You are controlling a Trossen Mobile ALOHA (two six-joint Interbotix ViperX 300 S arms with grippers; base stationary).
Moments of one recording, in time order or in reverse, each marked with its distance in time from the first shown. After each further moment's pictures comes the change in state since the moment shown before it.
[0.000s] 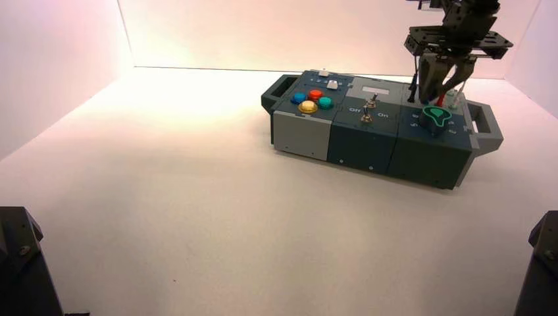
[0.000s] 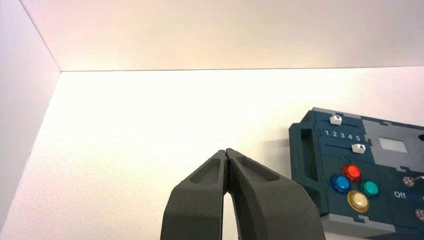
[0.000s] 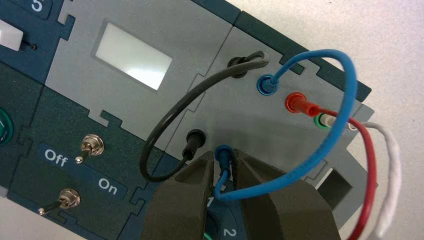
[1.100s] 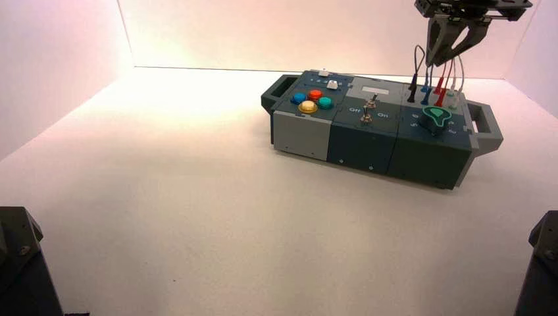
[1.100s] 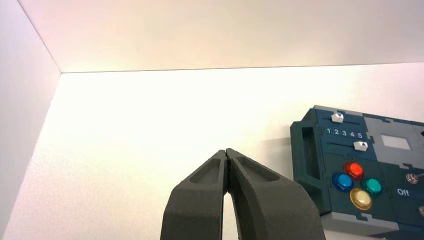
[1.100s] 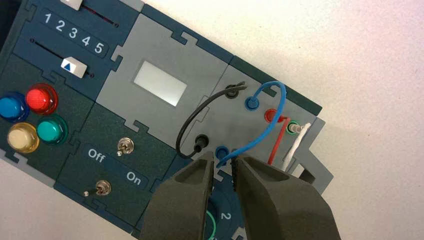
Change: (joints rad) left arm -0.002 0.006 0.000 -0.002 0.000 0.015; right arm -0.002 -0.149 -0.017 -0.005 0.038 -0.003
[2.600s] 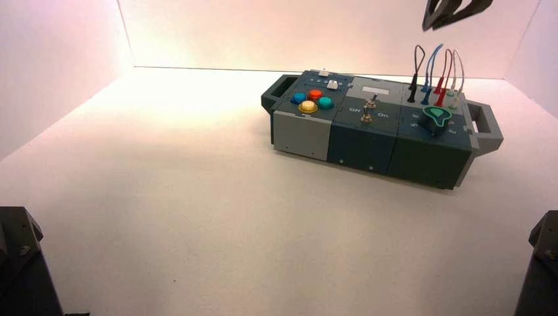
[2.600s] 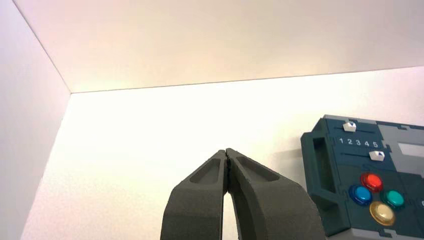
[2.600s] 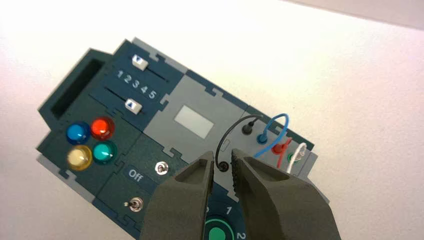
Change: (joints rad) left arm 0.000 0.048 0.002 0.002 -0.110 0.052; right arm 0.083 -0.290 0.176 0.023 -0.245 0.003
